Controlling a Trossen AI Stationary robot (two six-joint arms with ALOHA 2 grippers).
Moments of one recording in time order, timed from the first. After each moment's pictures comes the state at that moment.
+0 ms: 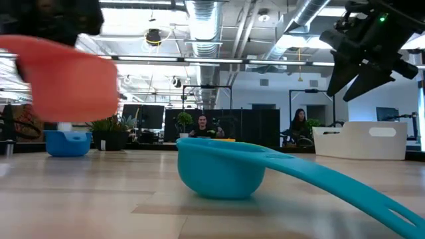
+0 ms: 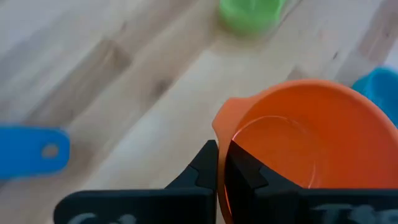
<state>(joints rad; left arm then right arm) -0.64 1.38 0.79 -0.46 -0.58 -1.19 0.41 1.26 0.80 -0.94 0.79 1.56</state>
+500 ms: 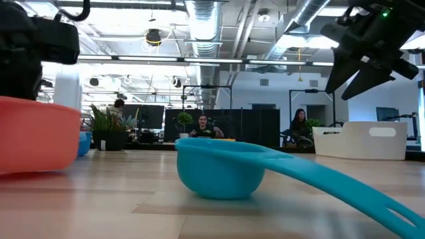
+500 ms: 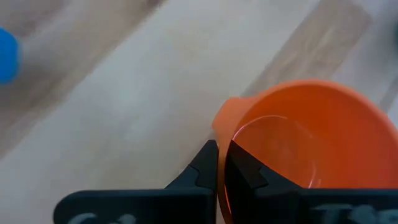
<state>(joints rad) -0.74 1.52 0.74 -0.40 -0.49 -1.36 0.44 1.26 0.80 -0.90 0.79 1.56</state>
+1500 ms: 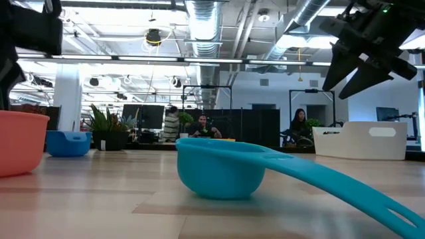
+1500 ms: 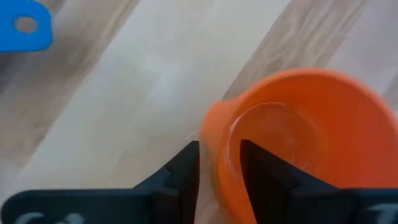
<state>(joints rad) -0.77 1.54 0.85 -0.66 -0.40 -1.34 0.45 1.26 0.80 -0.85 0.79 1.56</state>
